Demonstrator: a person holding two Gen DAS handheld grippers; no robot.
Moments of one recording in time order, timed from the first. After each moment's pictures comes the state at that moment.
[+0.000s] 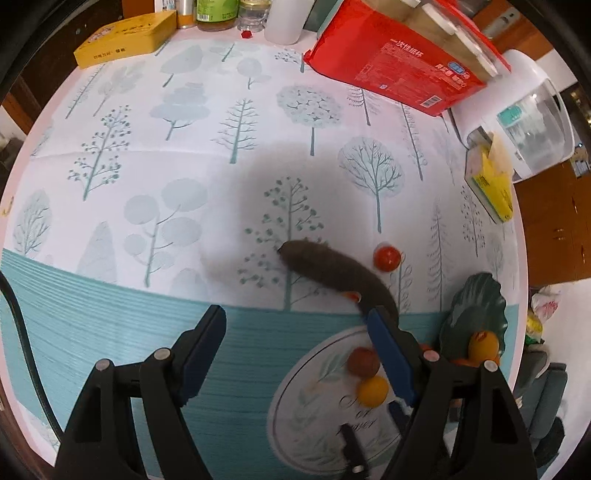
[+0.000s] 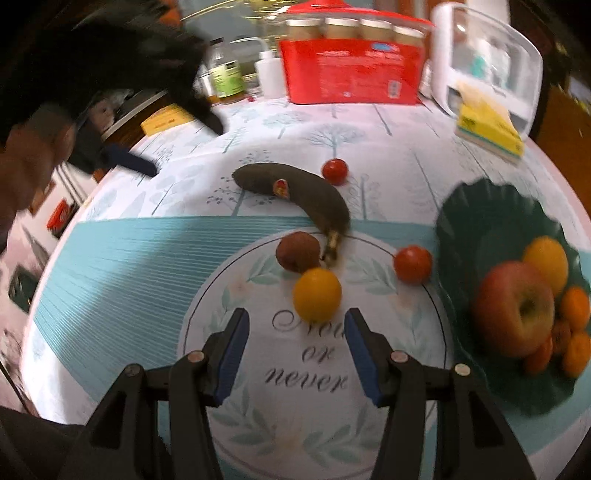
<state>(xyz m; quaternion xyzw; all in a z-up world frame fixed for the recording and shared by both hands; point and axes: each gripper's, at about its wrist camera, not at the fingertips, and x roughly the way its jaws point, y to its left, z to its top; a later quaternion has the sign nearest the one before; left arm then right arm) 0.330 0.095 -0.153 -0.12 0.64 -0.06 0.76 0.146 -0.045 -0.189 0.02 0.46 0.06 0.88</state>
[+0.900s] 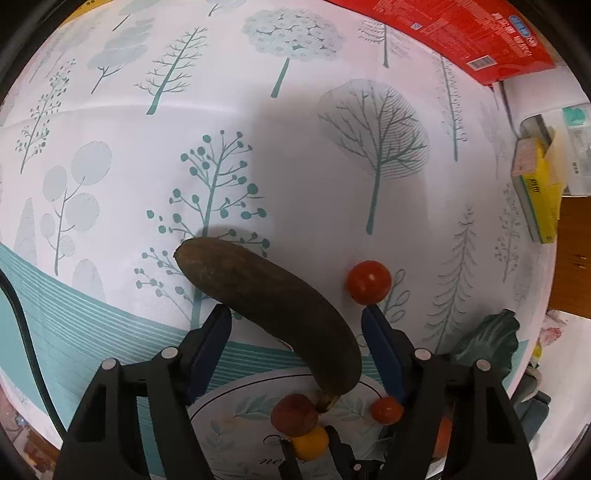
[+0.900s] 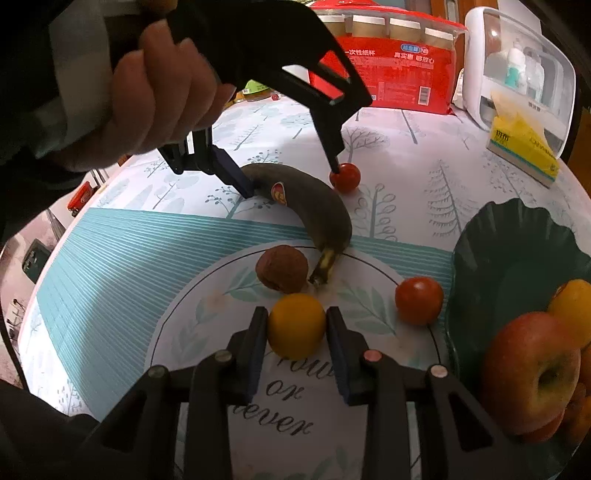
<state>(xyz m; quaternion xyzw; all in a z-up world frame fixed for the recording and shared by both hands) 0.386 0.015 -0.224 -0.14 0.72 0.00 0.68 0.168 -0.068 -0.206 0.01 0.45 0.13 0.88</state>
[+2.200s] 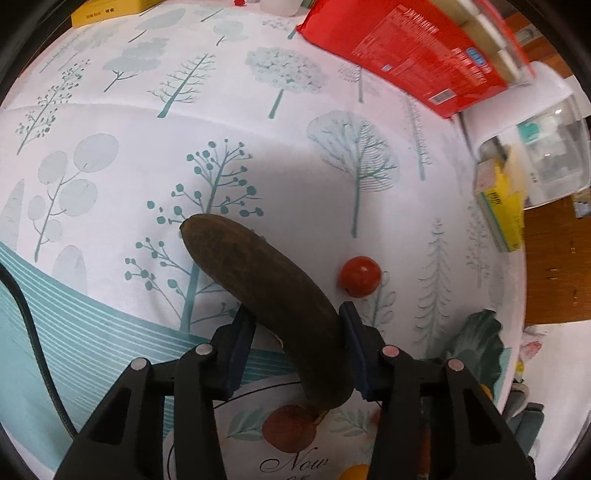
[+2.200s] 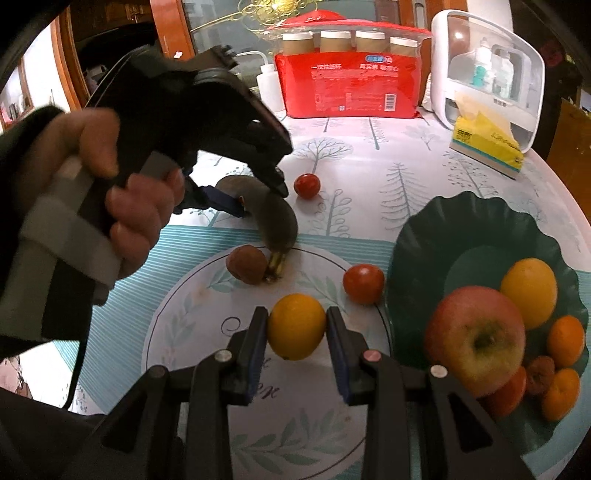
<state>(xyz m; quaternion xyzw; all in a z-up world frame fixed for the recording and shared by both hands) 0.338 0.040 -0.208 -0.19 0.62 -0.05 0.76 0.143 -0.090 -0.186 0.02 0.44 0.09 0.89</state>
